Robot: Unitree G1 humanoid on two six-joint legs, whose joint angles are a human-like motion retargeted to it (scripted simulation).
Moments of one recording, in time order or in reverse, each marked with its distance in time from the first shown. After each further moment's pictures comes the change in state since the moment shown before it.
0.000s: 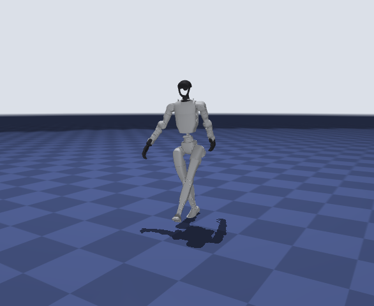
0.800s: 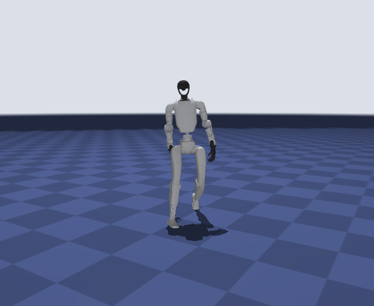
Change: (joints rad) left arm -0.572 0.052 -0.147 -0.185 -0.235 -0.326 -0.087; right arm 0.433 0.365 0.108 0.350 -0.253 0.239 0.023; waist -0.369 0.147 -0.074; left_leg 0.712 0.088 -0.470 0.562 0.582 -0.282; right_leg -0.492 -0.116 0.188 0.221 0.054 0.117
